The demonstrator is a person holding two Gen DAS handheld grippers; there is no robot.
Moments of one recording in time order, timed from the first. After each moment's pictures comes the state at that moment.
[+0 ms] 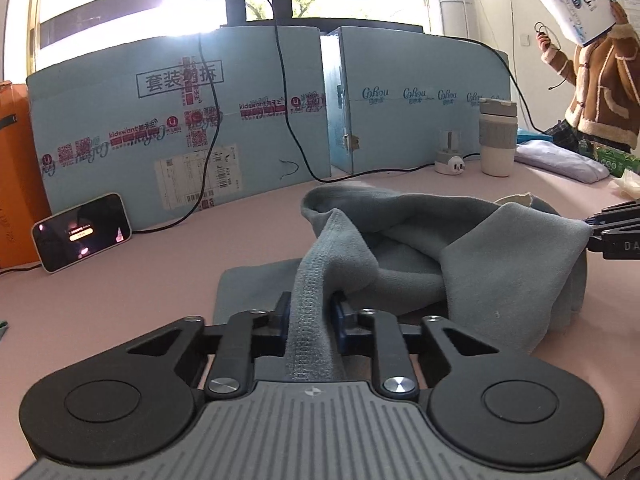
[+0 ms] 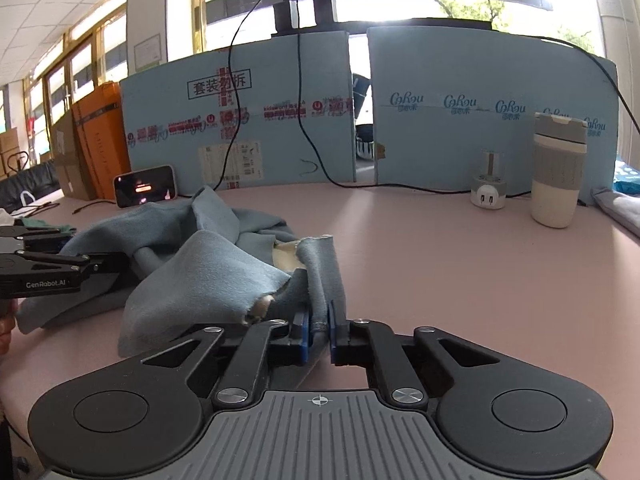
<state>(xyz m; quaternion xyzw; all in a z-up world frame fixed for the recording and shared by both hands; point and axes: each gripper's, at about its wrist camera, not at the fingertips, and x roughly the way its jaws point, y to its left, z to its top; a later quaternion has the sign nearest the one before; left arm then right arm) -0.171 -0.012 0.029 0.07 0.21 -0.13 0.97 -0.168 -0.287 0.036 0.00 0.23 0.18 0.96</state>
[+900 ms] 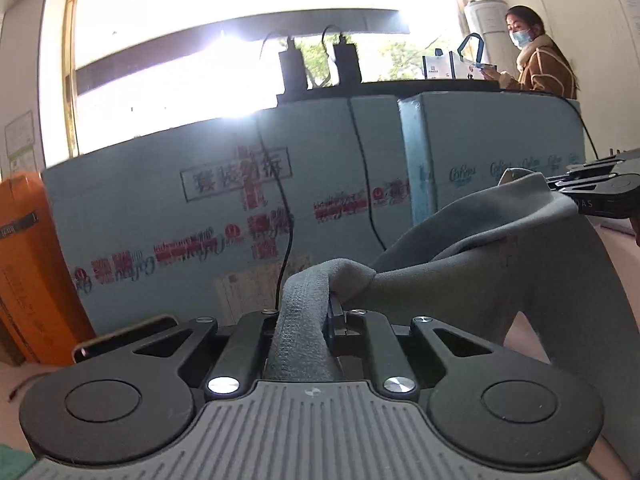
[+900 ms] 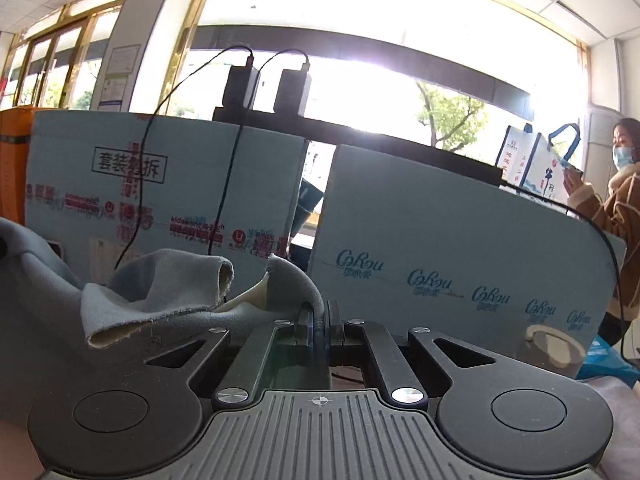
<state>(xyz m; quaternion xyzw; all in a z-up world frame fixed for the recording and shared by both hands) -0.052 0.007 0.091 0.08 0.16 -0.04 0.98 0.007 -0.249 0.125 -0.11 0.12 0.09 0.98</state>
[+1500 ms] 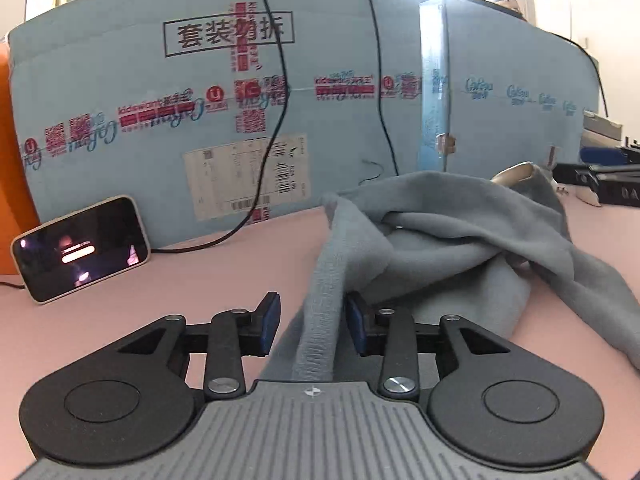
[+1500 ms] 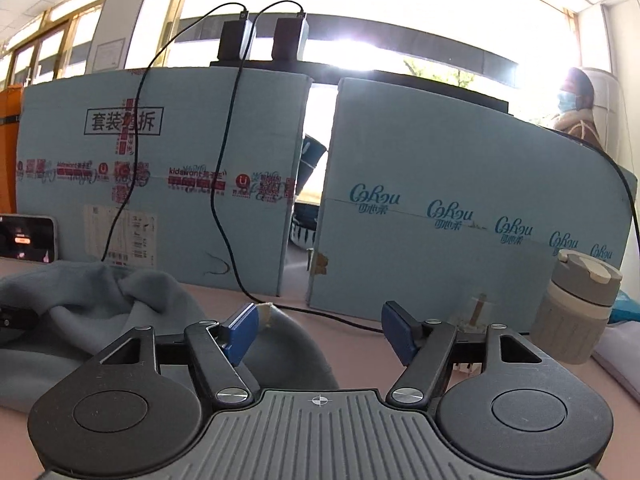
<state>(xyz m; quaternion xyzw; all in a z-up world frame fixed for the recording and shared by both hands) -0.026 0.027 0.030 0.05 0.24 -0.06 0.97 0.003 -0.250 0.072 -0.09 0.14 0.08 0.98</state>
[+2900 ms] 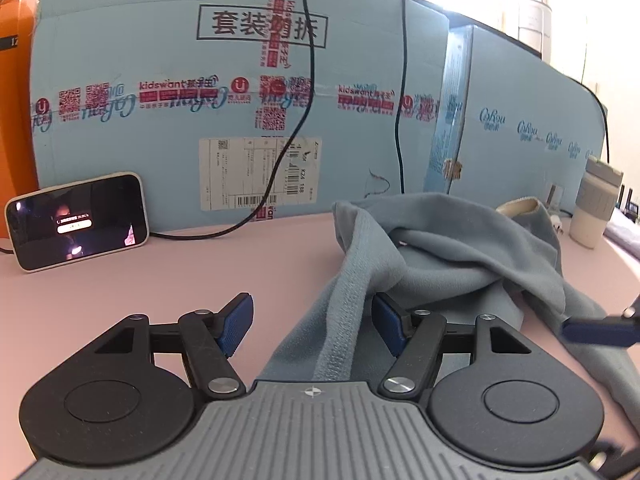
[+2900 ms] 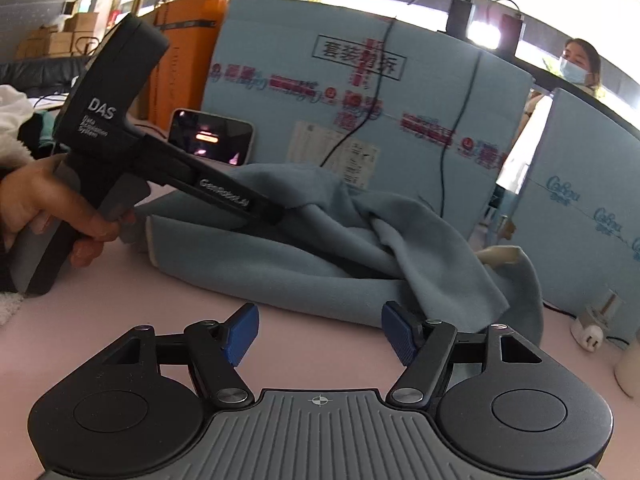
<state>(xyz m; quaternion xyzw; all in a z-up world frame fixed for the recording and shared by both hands) -0.023 0.048 0.028 -0.03 0.23 -0.07 0.97 -0.090 -0.138 0.049 -0.20 0.20 0.26 0.92</state>
